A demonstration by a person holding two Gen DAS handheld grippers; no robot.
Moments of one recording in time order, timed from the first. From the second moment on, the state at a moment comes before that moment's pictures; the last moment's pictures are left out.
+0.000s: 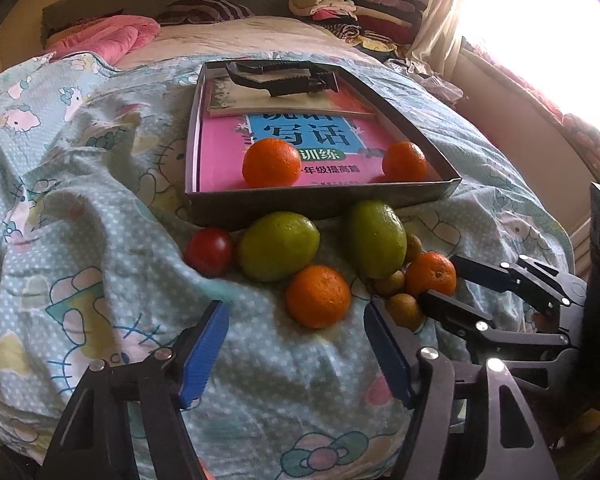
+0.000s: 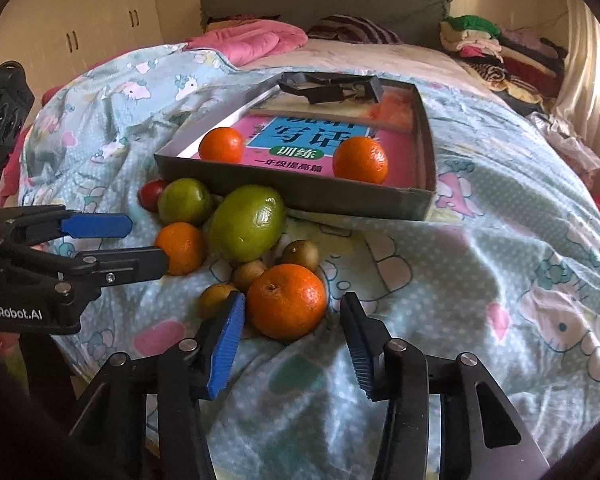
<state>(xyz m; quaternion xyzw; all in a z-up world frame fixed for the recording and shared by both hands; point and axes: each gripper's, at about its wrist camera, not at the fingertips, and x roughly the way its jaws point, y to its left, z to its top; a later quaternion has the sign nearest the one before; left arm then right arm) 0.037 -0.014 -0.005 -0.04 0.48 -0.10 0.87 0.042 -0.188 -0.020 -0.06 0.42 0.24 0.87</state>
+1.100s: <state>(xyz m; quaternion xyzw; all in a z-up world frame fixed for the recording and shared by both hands) 0.050 -0.023 -0.017 -0.04 0.50 -0.11 0.86 0.037 -0.200 -0.006 -0.02 0.40 0.26 0.88</state>
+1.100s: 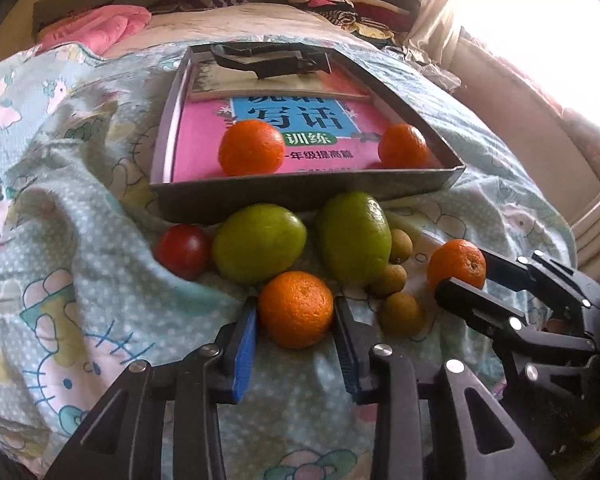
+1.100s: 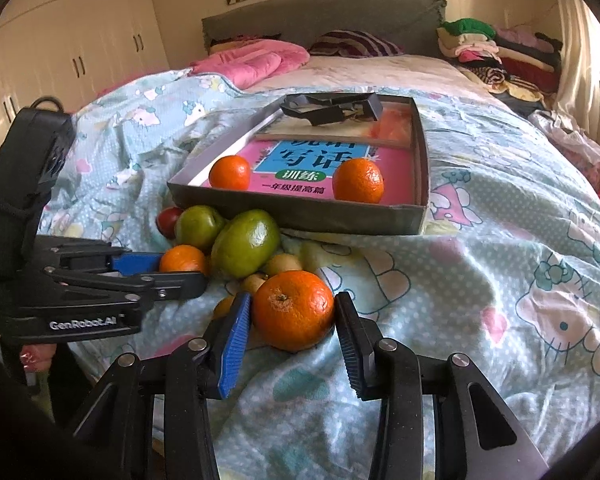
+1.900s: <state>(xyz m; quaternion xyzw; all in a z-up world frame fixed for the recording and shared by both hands) 0.071 0.016 0.031 -0.08 0.45 -0.08 0.88 0.072 -0.196 0.029 -0.01 0.35 0.26 0.90</state>
